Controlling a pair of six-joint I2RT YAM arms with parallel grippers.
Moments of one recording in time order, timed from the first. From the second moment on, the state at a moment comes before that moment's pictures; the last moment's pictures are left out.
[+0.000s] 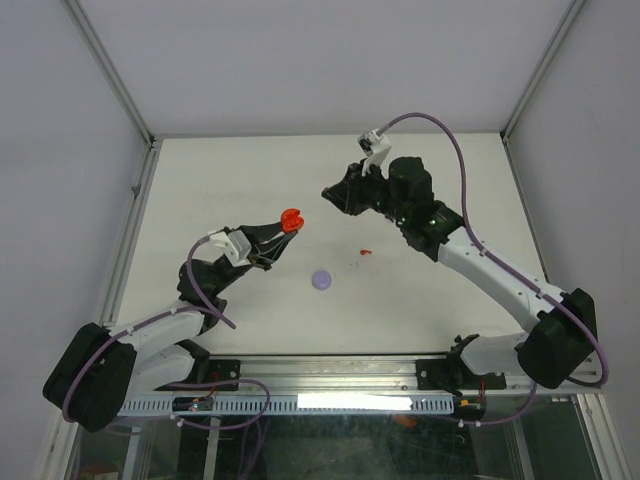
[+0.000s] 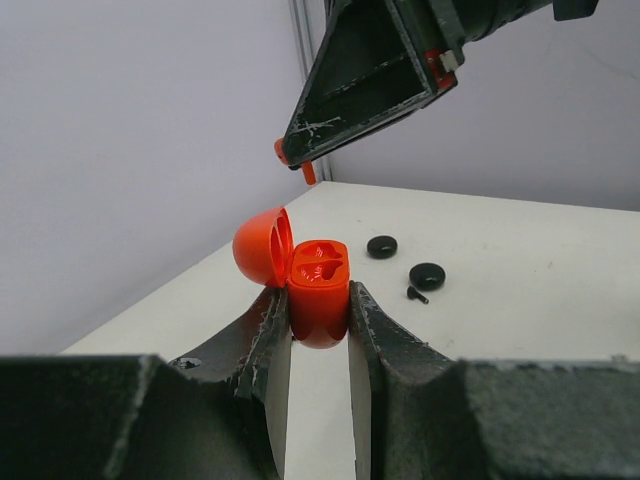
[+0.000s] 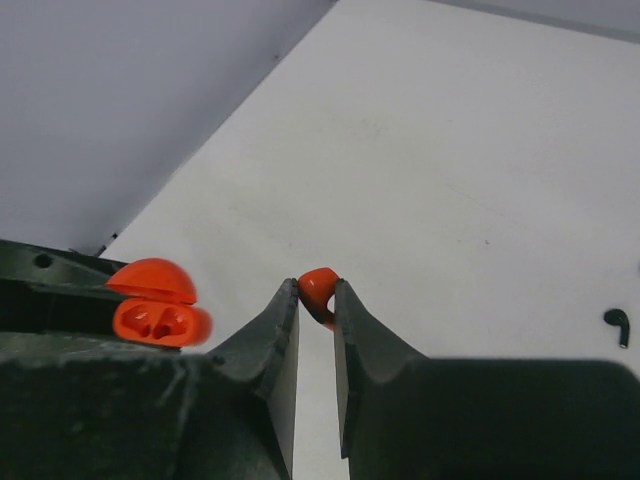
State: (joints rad) left arm -0.53 1.06 0.23 1.25 0.45 -0.02; right arm 0.64 1.33 1.14 -0.06 -0.24 0.32
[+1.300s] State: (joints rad) left arm -0.53 1.11 0.26 1.46 0.46 -0.03; right arm 0.82 1.27 0.93 0.48 -0.39 0.48
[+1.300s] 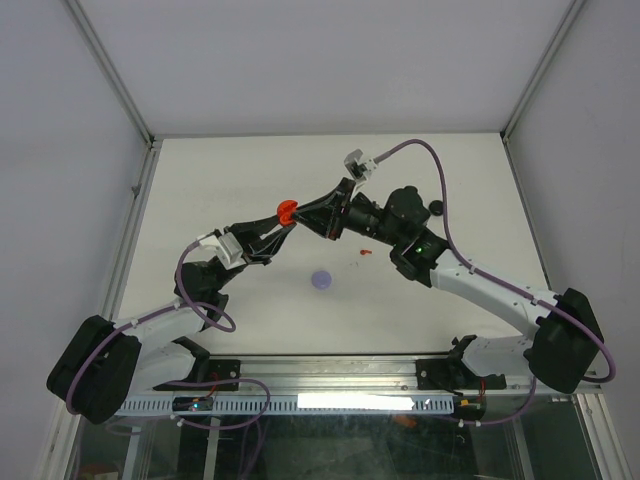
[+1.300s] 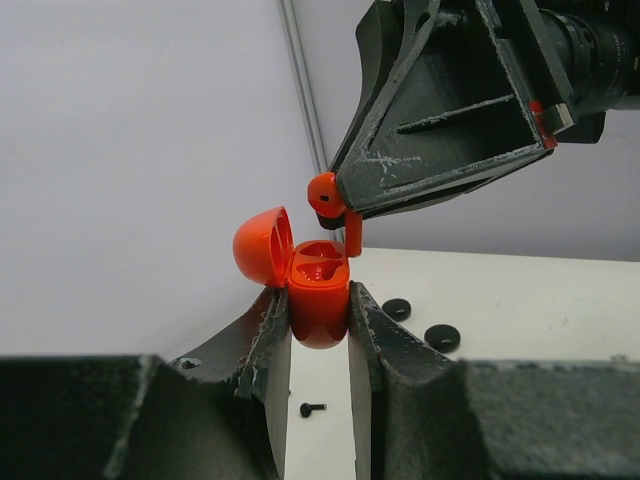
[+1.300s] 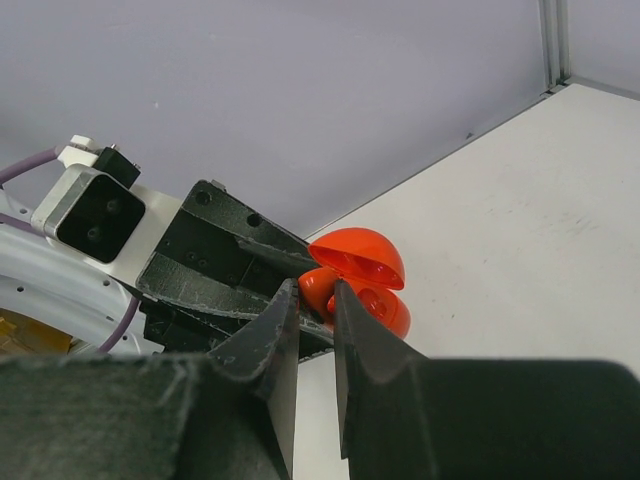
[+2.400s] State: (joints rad) left arm -0.53 1.12 0.26 1.47 0.47 -0.05; right arm 0.83 1.28 0.93 0.50 -0.37 0.48
